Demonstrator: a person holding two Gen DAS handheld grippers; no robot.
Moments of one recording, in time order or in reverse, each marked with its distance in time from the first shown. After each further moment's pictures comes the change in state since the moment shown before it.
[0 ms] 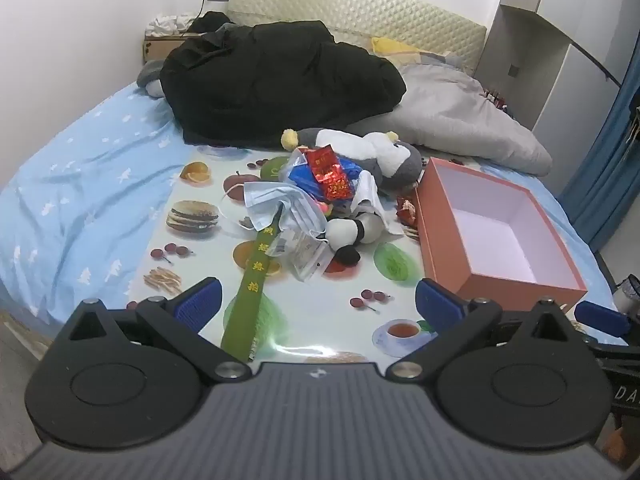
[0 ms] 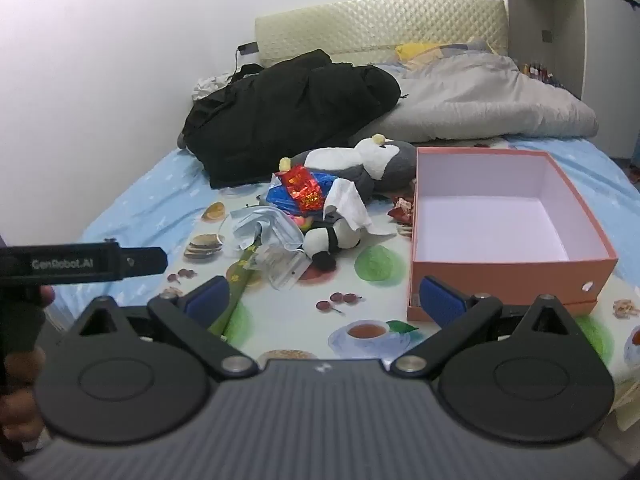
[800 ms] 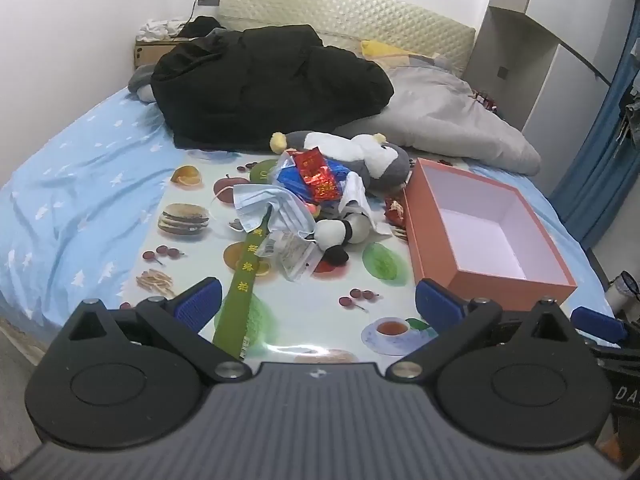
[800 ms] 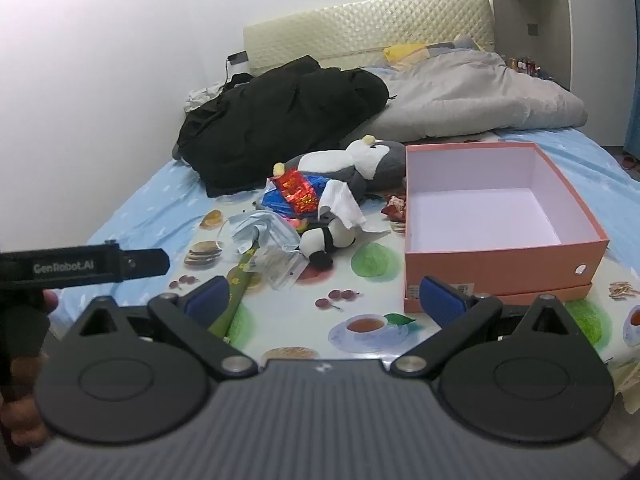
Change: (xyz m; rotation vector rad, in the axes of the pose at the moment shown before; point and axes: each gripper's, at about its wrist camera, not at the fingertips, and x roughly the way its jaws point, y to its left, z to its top) left arm -0.008 -0.006 -0.007 0.025 -0.013 -0.020; right arm -0.017 -0.005 -0.006 0.095 0.008 0.017
